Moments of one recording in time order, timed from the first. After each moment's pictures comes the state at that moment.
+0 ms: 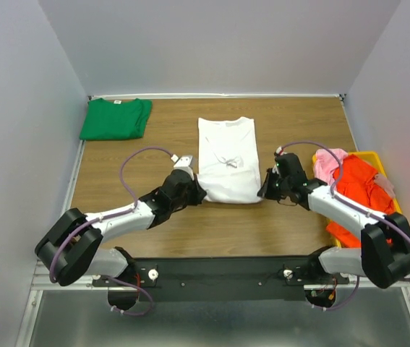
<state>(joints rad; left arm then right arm) -0.74 1.31 0.56 0.23 -0.08 -0.66 0.43 1.30 0.68 -0.24 -0.08 0.53</state>
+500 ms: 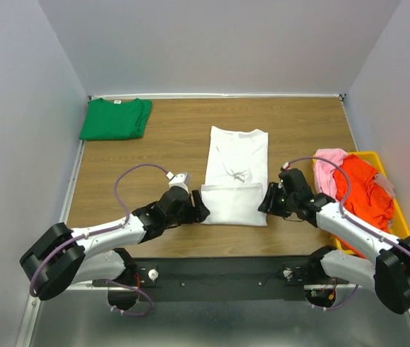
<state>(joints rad) -0.86 1.15 0.40 0.09 -0.09 -0.83 0.48 1.08 0.49 -0.36 -0.08 0.66</state>
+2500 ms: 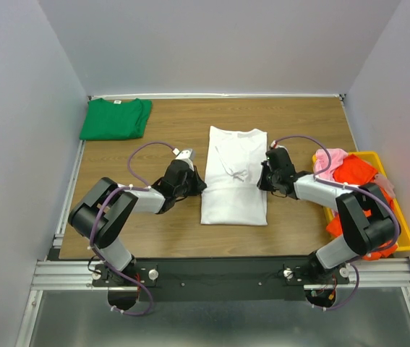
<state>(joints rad) -0.60 1.65 0.60 0.49 0.08 -0.61 0.43 1.54 0.72 -0.05 0.08 0.49</state>
